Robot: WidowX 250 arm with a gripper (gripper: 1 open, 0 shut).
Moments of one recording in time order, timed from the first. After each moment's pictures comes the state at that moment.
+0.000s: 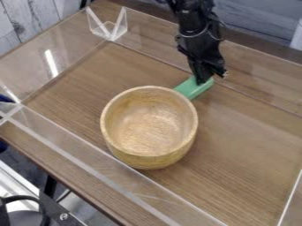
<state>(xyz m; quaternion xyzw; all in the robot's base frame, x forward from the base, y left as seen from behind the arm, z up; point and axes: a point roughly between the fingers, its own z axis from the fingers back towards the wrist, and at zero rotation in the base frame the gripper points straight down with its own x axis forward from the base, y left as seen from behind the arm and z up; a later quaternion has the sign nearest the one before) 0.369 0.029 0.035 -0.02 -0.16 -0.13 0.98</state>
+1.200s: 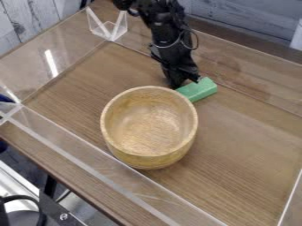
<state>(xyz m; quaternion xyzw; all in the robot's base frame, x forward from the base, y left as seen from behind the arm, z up) 0.346 0.051 0.020 0.00 -0.15 -0.08 0.98</state>
